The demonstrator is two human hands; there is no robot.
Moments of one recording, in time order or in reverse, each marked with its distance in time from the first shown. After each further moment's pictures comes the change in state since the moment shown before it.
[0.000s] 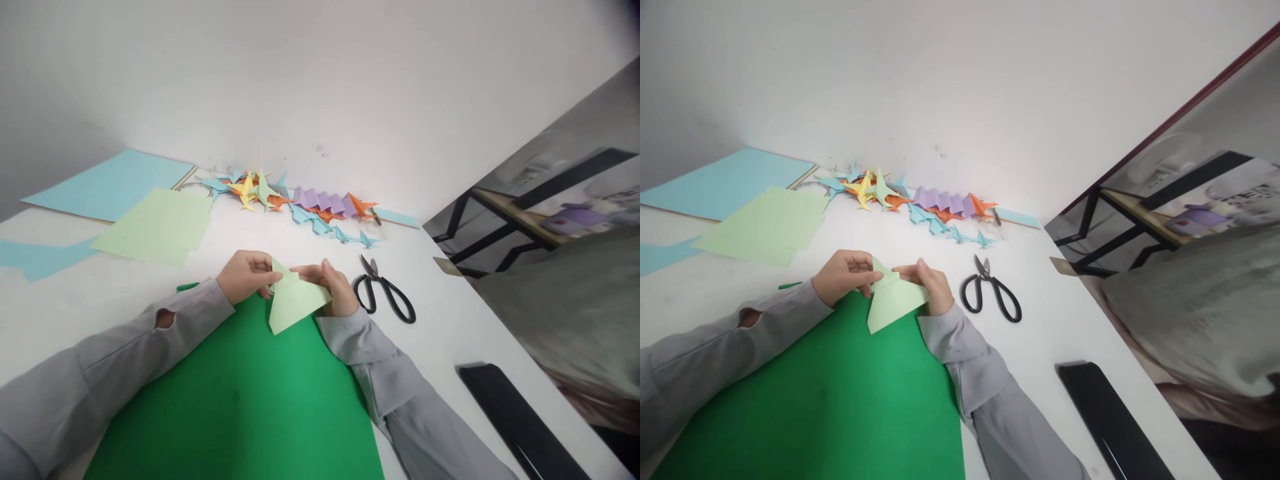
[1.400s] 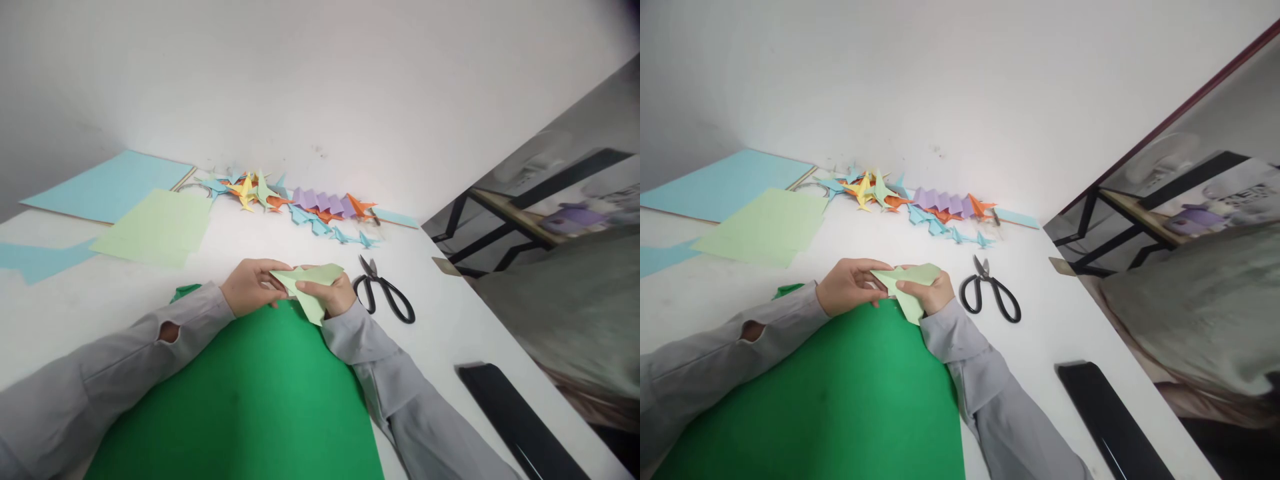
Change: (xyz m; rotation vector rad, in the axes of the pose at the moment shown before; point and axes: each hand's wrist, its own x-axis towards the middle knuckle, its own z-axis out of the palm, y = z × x) left_hand -0.002 -0.011 0.009 -0.022 -0.036 0.081; right_hand 0.006 0.004 -0.002 -0.006 0.115 -0.026
